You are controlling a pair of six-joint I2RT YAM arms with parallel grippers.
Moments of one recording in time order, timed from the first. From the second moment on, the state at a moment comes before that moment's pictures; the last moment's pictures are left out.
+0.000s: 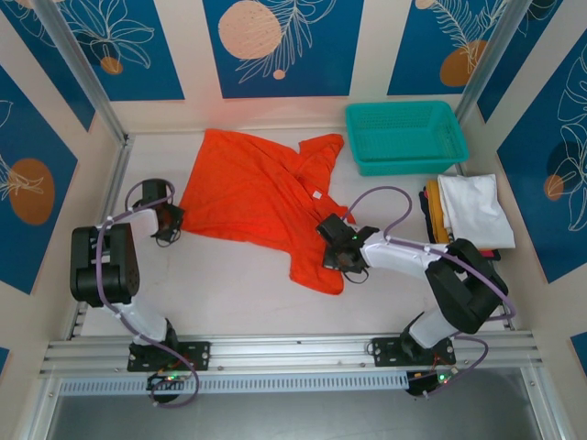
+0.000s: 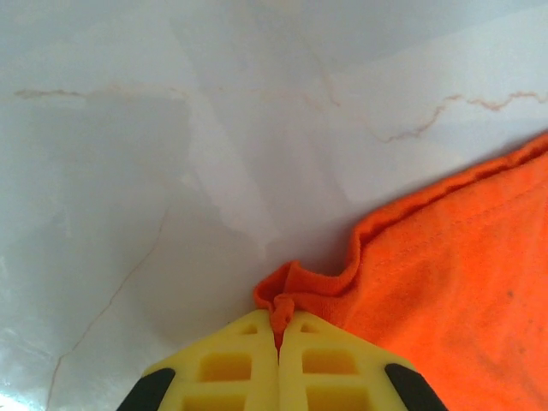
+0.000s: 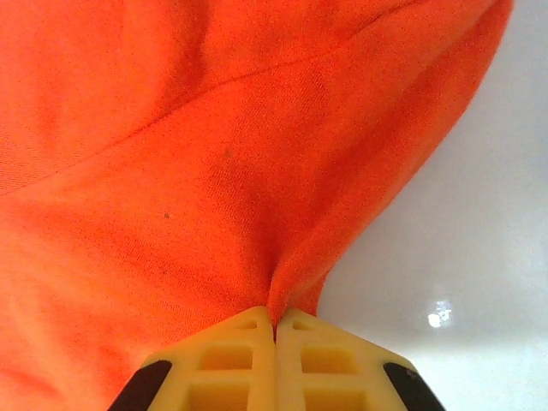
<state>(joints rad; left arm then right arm) 0.10 1.66 0.87 -0.24 0.00 -1.05 0.71 1.47 0.76 -0.53 0.19 0.89</state>
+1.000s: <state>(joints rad) 0.10 1.17 0.85 -0.49 -0.11 -0.91 0.64 1.05 0.84 -0.61 0.42 0.75</state>
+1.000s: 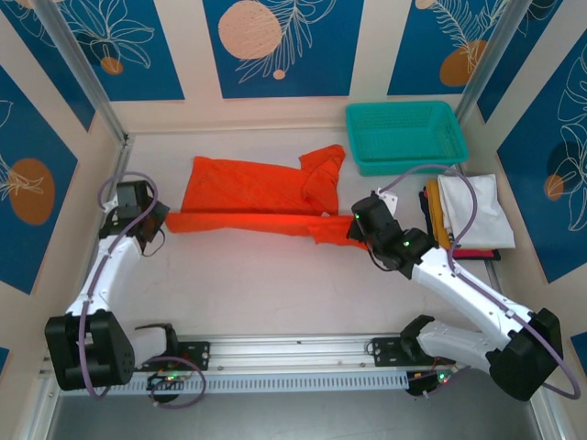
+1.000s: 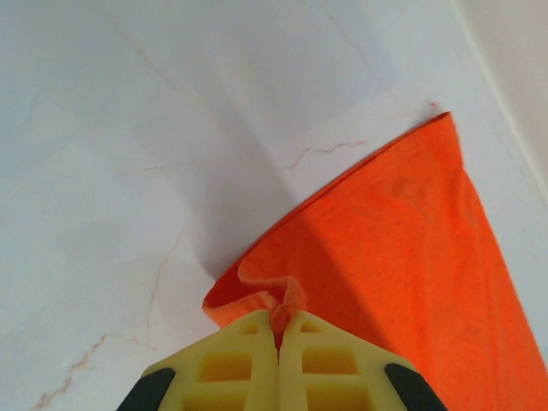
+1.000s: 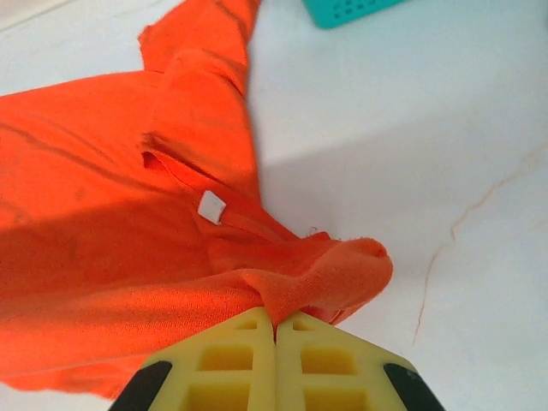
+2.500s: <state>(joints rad) 0.08 2.09 2.46 -0.69 0.01 -0.86 0.30 2.20 2.70 -0.68 -0.08 0.33</state>
